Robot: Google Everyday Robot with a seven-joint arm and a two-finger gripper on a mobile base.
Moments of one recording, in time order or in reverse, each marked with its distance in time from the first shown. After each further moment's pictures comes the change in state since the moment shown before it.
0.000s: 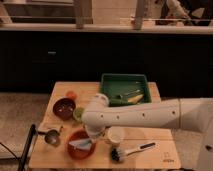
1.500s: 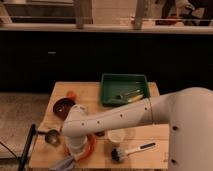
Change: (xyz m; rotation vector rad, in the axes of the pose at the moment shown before) arm -0.093 0.043 0.036 -0.126 -0.146 -0.256
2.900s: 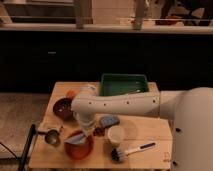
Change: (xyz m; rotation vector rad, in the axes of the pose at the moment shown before) arm 0.083 -0.062 -0.047 0.037 0.118 0.107
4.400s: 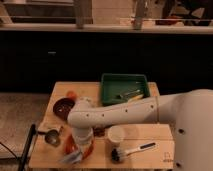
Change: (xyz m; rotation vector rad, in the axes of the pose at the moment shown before) arm -0.037 0.066 0.015 -0.055 -0.082 -0.103
